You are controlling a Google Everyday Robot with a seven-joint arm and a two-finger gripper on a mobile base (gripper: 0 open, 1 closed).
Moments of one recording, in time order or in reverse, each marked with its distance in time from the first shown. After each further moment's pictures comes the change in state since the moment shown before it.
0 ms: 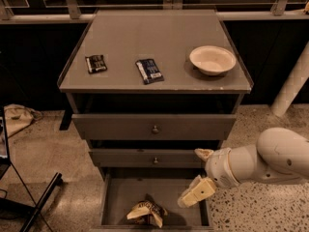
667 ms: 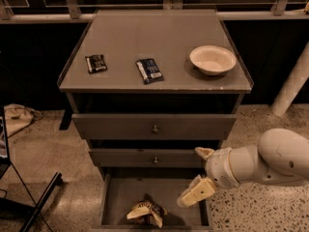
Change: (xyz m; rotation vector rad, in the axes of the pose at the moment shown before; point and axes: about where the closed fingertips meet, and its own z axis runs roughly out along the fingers) arm -0.002 0.001 0.001 0.026 -0.007 -0.017
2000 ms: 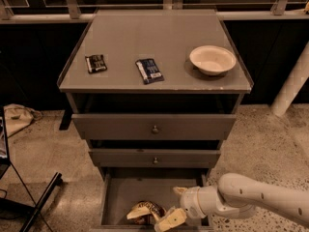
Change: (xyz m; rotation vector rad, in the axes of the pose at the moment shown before) arm 0.119 0.016 0.176 -0.187 -0.056 0.255
